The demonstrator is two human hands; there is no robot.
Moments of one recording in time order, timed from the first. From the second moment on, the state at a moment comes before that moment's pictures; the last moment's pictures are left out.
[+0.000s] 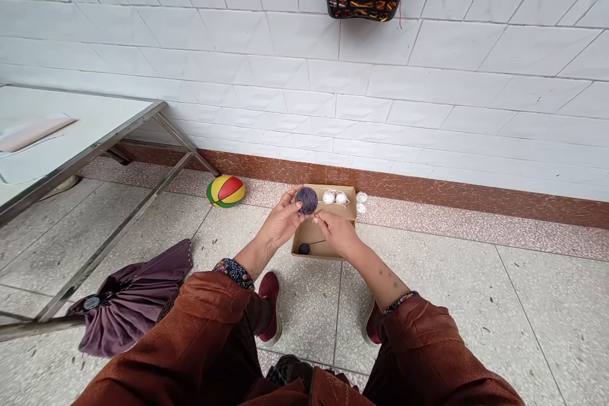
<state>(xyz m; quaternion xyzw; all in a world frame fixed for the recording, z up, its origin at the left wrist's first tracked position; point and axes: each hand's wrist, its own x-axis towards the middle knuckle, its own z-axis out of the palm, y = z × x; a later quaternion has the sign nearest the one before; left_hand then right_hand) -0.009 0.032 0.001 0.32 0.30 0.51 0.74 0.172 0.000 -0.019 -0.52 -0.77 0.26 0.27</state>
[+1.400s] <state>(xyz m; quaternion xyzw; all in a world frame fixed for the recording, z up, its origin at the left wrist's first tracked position) -0.001 0.023 0.001 0.28 0.31 0.51 0.75 0.173 -0.001 -0.021 -0.49 -0.82 0.21 0.21</state>
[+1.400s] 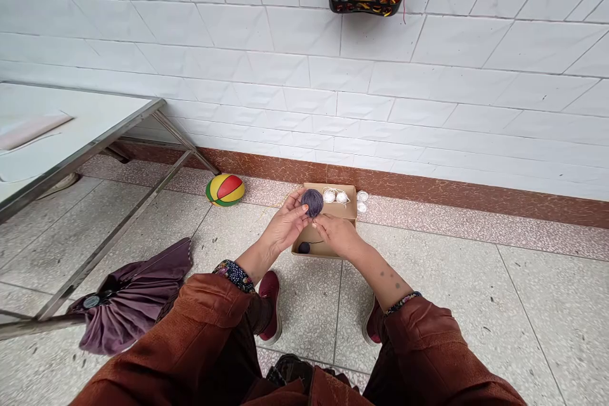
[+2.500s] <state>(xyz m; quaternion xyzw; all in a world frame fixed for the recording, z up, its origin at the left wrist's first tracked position) -0.008 0.034 -0.003 0.28 0.35 0.52 0.73 0.174 -0.003 -0.011 -0.44 -0.82 0.23 0.28</state>
